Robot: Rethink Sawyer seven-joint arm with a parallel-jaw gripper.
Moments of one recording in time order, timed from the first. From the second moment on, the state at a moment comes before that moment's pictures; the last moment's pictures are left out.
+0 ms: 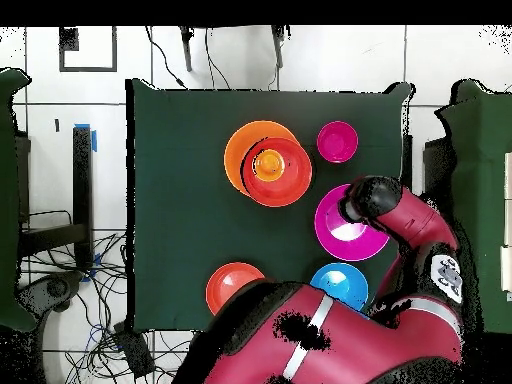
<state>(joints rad) -0.40 -0.27 -0.34 1.34 0.21 0.55 2.09</state>
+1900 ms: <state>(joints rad) -0.37 -0.26 -0.33 1.27 0.21 0.69 2.09</state>
